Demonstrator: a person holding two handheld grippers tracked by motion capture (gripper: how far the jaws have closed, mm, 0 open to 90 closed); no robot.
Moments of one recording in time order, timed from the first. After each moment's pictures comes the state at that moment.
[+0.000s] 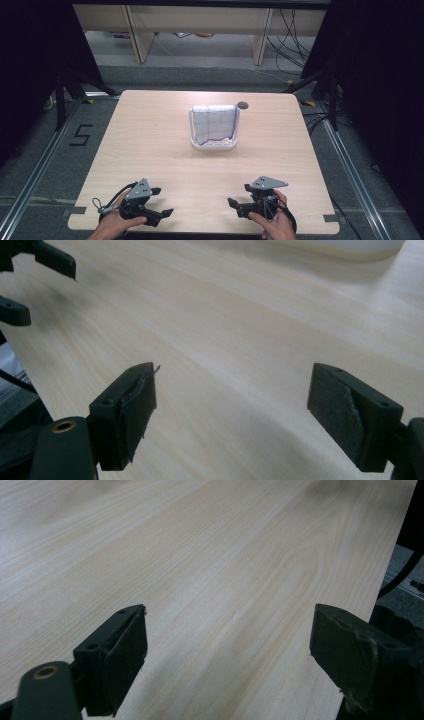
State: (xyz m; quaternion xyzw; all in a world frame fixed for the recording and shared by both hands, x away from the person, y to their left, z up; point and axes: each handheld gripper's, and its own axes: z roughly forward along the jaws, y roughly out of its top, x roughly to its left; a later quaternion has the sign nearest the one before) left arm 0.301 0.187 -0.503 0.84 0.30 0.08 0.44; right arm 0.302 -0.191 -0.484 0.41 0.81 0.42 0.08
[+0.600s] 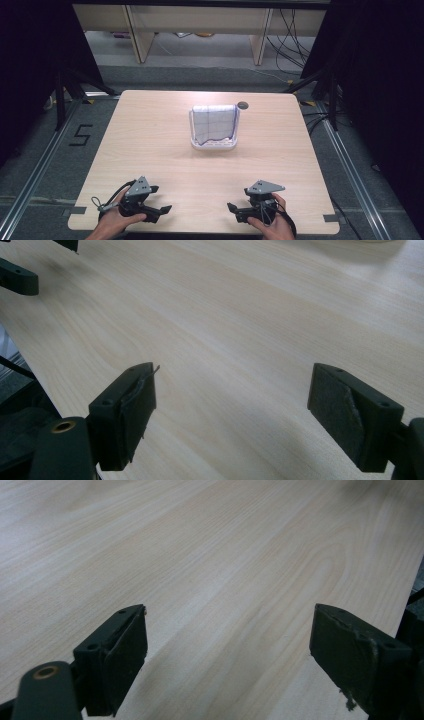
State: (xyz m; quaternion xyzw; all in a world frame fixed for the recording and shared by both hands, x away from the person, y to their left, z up) left arm 0.310 0.192 -0.507 0.84 0.32 0.09 0.42; right arm 0.295 -0.187 -0.488 0.40 0.82 0.40 0.09
